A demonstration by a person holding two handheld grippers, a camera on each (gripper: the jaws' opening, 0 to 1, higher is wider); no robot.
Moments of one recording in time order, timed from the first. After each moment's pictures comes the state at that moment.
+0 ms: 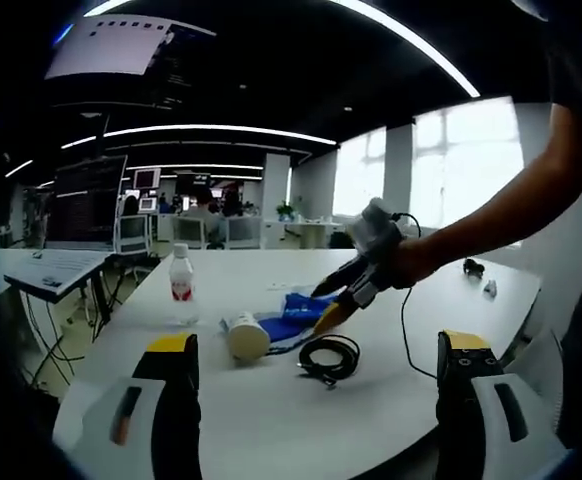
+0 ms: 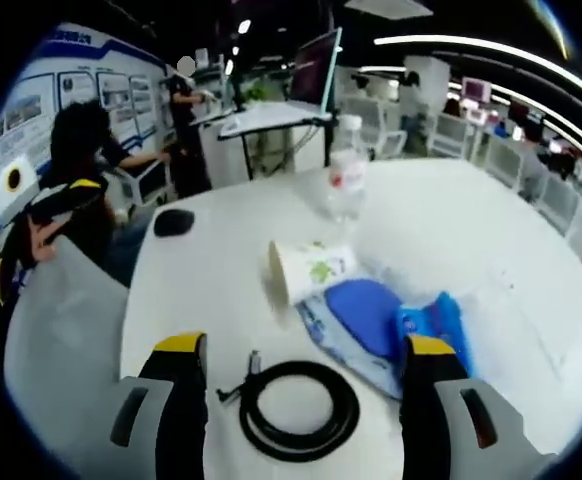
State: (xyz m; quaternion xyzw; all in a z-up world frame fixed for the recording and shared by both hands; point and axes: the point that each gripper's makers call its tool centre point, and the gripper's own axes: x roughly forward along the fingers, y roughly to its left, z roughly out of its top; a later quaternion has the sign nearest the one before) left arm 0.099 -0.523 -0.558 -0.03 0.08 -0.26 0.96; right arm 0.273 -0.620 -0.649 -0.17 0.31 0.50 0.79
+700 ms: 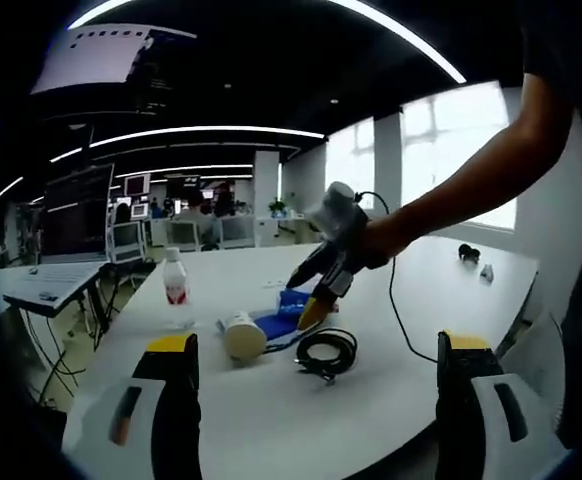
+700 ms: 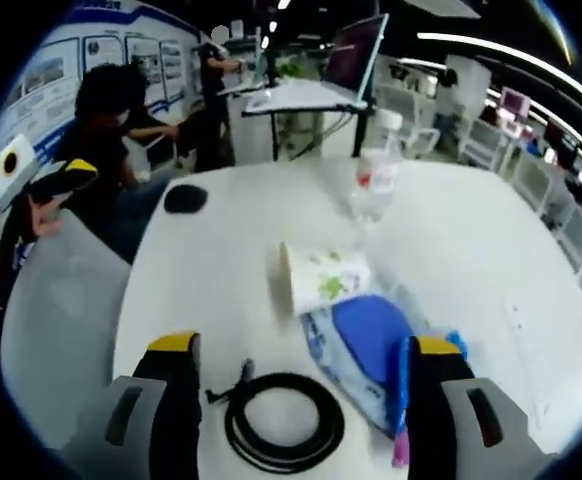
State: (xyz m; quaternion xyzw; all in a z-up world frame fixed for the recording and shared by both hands) left arm 0.096 -0.529 -0.560 -0.01 0.08 -0.27 0.96; right arm 0.279 -0.596 -0.655 -0.25 0.32 0.54 0.74
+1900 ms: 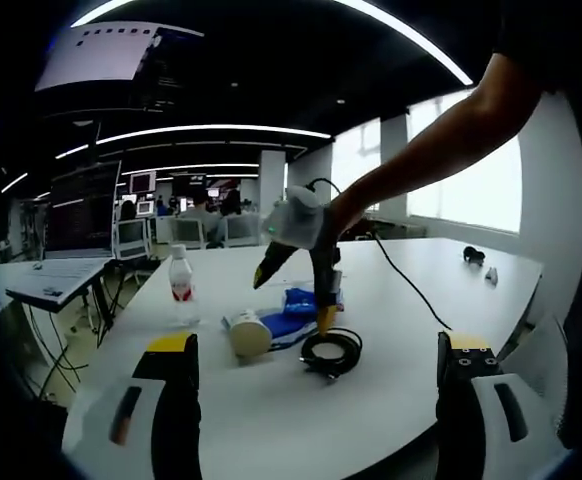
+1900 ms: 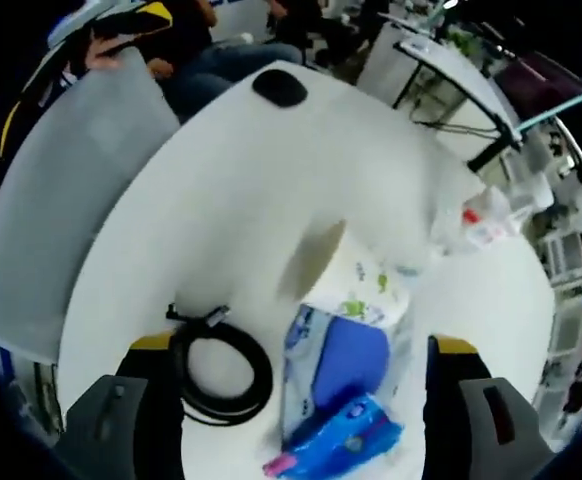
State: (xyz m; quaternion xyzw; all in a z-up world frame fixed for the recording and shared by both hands) left arm 0.098 -0.525 -0.562 -0.01 0.09 -0.27 0.96; right arm 0.287 -0.575 -0.680 -0.53 0.28 0.63 0.49
